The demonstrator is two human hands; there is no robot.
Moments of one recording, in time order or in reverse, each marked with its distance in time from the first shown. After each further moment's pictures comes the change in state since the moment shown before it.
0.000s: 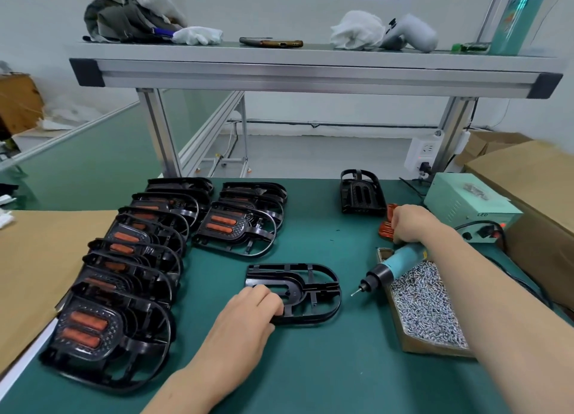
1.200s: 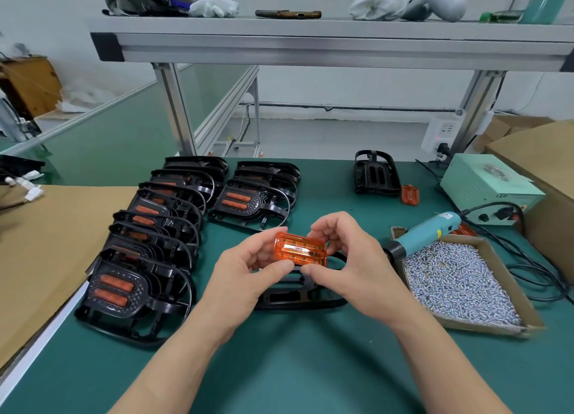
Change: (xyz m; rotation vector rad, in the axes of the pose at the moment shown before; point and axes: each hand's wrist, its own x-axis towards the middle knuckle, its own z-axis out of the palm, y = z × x) left_hand 0.000 0.017 -0.038 -1.063 0.231 -0.325; right_hand -0.200 -0.118 0.027 1.051 0.211 -0.641
